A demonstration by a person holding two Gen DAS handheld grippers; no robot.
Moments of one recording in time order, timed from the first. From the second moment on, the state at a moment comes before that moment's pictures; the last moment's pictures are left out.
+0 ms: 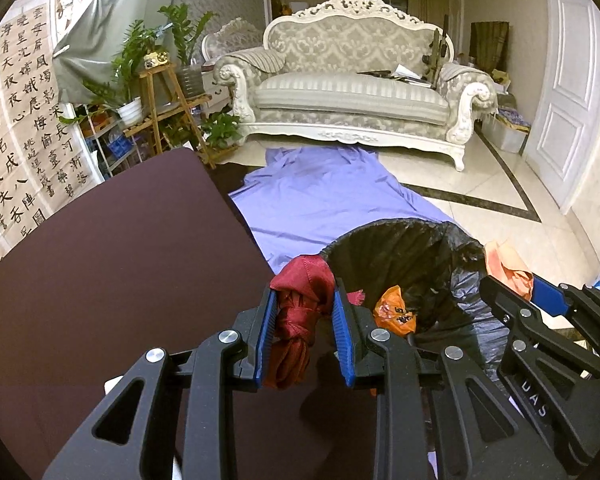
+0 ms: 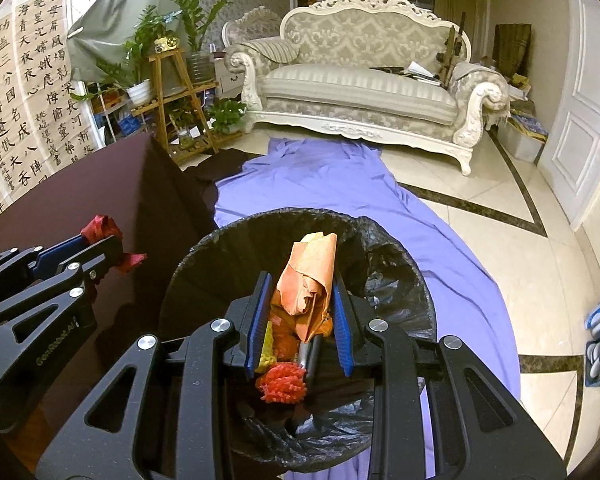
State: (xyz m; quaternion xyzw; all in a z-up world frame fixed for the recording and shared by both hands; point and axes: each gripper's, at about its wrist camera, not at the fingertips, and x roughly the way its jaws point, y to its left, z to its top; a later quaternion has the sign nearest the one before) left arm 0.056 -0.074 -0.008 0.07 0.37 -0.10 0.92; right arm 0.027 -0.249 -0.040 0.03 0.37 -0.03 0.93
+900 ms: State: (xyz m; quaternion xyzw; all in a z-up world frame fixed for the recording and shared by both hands) left arm 0.068 -0.077 -0.008 0.07 0.38 -0.10 0.92; right arm 0.031 -0.266 -0.043 0.04 0.36 -0.06 0.93
